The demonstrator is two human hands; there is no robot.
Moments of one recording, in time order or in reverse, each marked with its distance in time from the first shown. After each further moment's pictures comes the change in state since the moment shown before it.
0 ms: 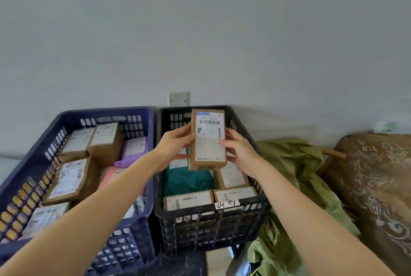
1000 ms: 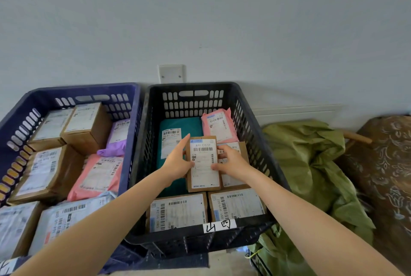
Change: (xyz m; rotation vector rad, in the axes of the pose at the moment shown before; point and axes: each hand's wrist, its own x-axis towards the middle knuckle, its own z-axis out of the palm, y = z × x) left_hand 0.085 -0.114 0.037 0.223 0.086 -0.281; right_hand 0.093 0.109 -0.040 -0.613 -0.100 0.165
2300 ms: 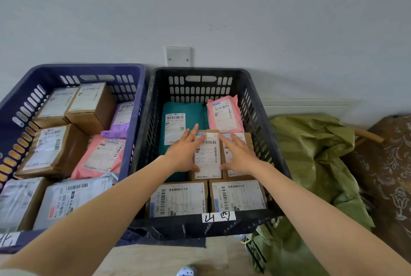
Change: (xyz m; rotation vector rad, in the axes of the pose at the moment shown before) left_hand 0.017 -0.010 0.003 1.102 -0.130 0.220; right_hand 0.006 0.018 -0.010 -0.649 -0.106 -0.010
